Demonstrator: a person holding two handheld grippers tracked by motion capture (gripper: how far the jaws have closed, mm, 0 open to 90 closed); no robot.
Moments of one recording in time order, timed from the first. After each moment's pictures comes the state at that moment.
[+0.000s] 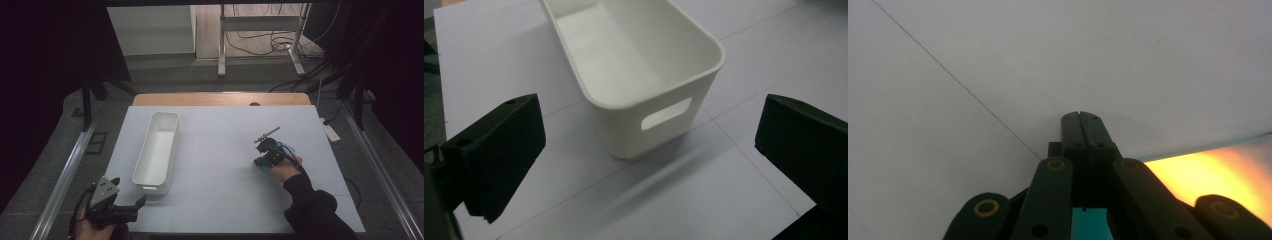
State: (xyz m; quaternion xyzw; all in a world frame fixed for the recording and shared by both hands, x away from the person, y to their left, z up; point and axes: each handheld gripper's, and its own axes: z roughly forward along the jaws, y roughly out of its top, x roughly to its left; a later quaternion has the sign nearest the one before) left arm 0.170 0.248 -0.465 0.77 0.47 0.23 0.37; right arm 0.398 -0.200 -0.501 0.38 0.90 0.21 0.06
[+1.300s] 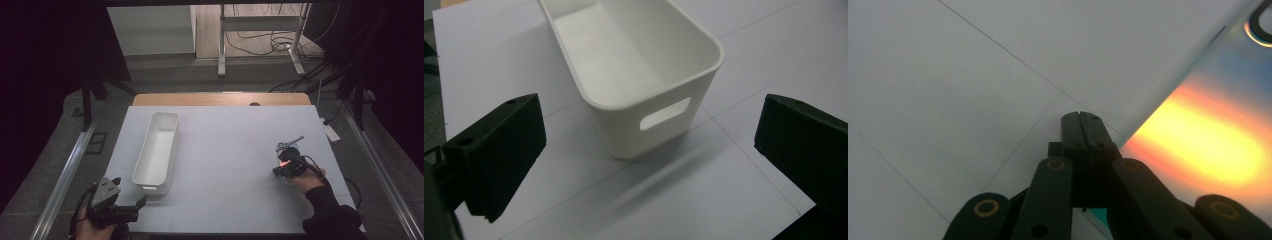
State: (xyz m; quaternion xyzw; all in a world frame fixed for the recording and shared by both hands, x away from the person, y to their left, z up) left arm 0.171 0.246 -0.465 0.77 0.47 0.23 0.37; right arm 0.366 -0.261 -0.498 0.42 0.88 0.21 0.06
